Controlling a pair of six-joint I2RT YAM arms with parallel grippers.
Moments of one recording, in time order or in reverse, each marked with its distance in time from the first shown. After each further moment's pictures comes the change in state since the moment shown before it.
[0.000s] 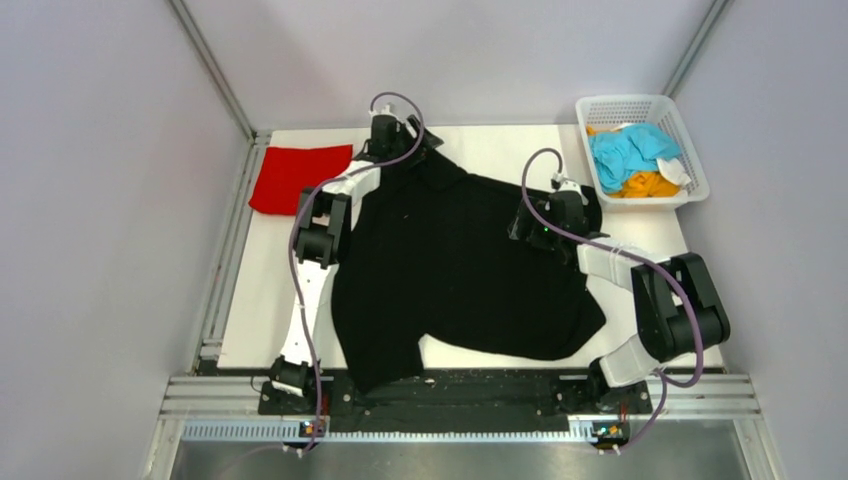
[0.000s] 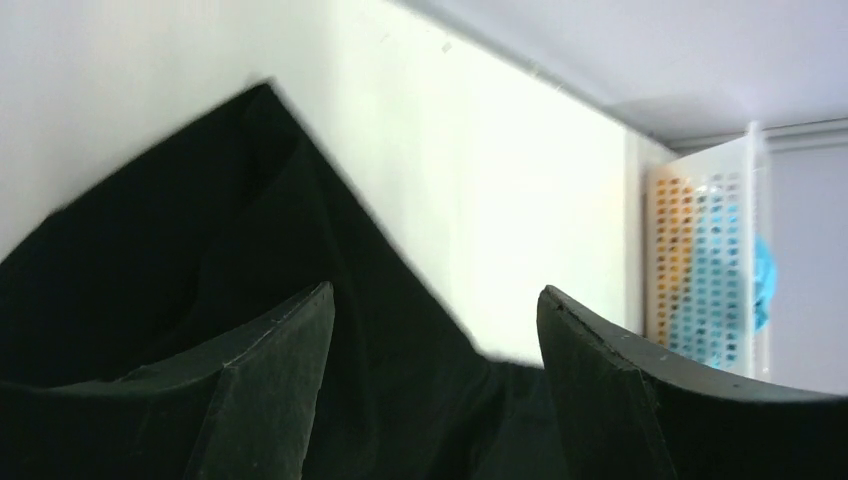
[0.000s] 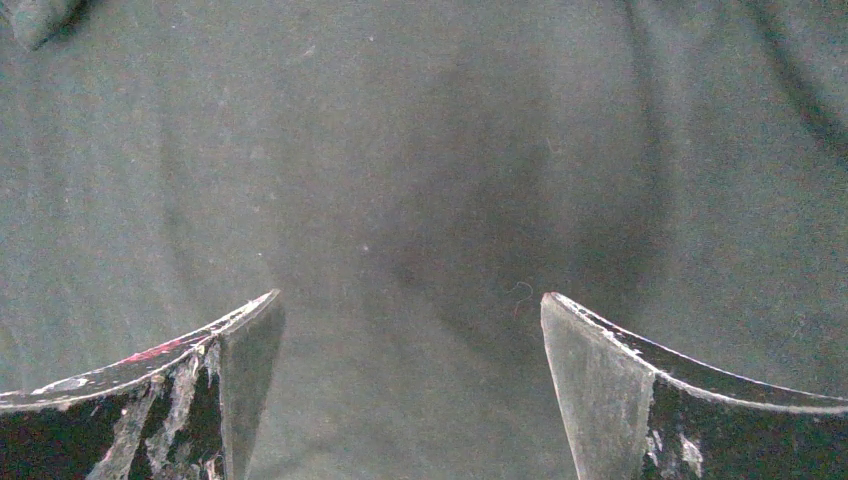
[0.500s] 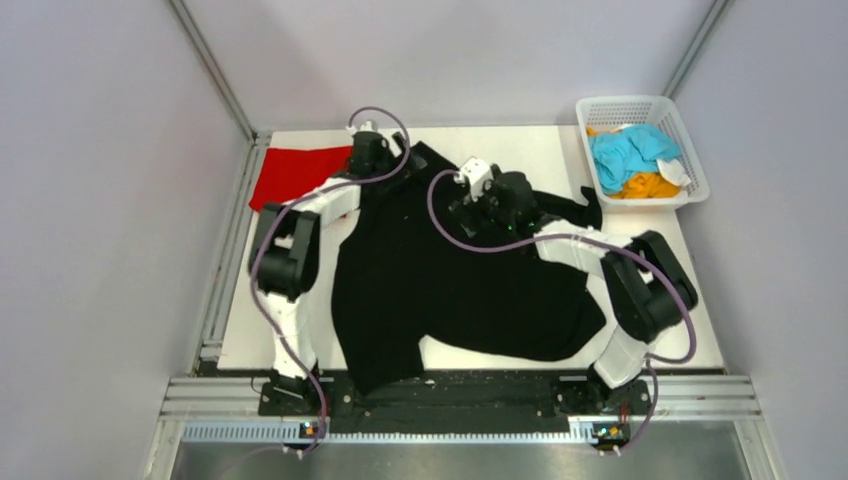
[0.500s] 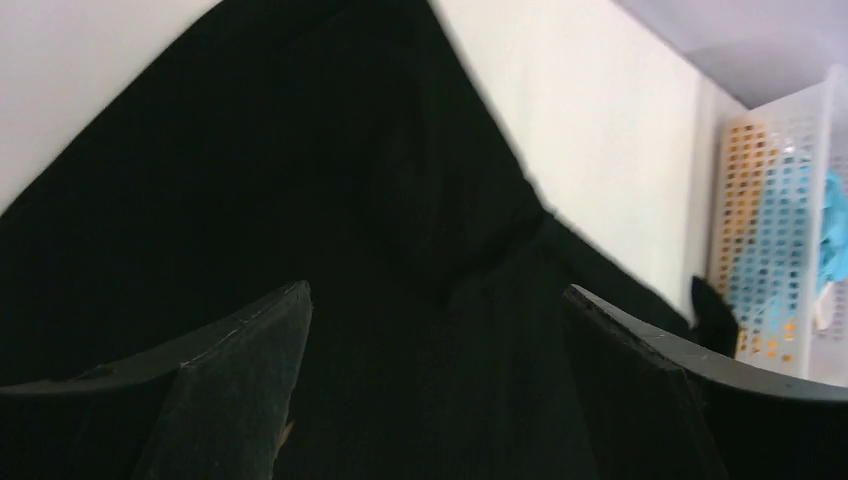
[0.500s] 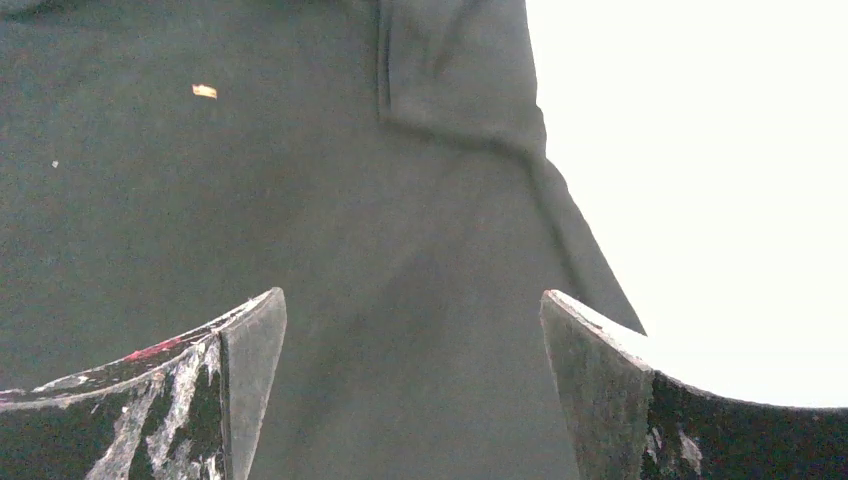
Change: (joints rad) left arm -0.014 -0.369 -0.431 0.008 -0.138 0.068; right arm 0.251 0.126 0.219 0.121 -0.065 -0.689
